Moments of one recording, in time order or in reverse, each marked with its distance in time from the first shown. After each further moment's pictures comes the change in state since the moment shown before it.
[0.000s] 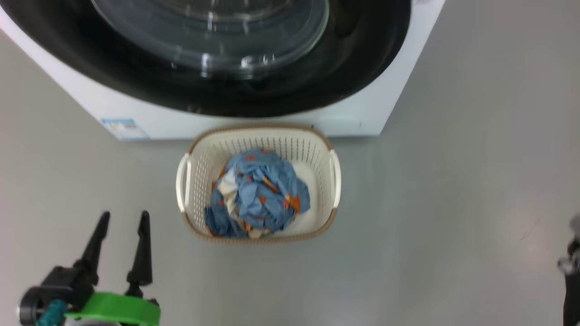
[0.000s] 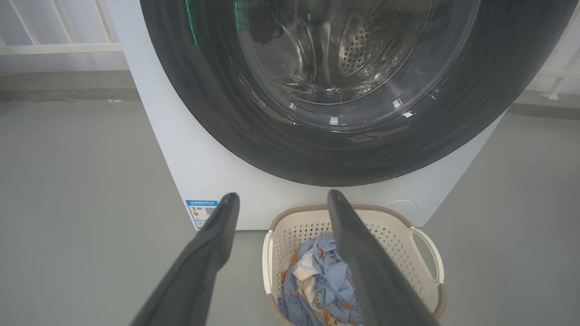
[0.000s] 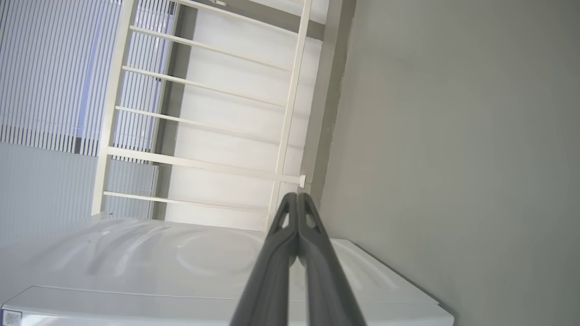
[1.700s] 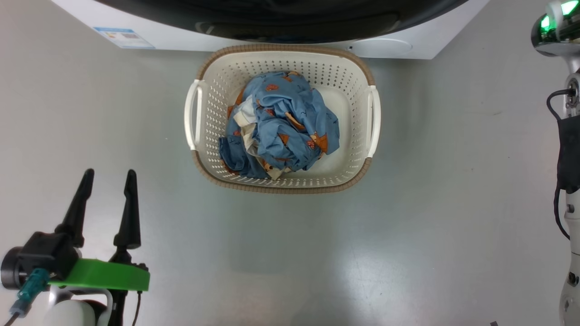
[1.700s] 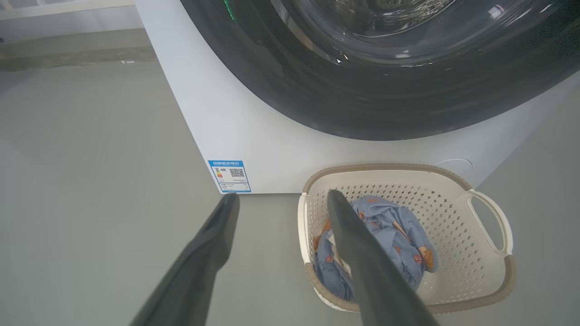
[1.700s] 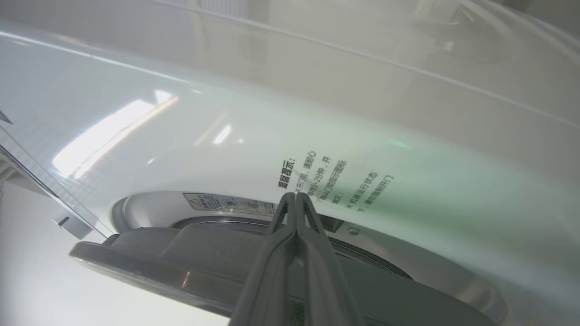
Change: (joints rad) left arm -0.132 0.031 0.007 -0.017 -0.003 -0.001 0.000; right arm -0.529 -0.067 0.417 -0.240 0.080 0.000 0.409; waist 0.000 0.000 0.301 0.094
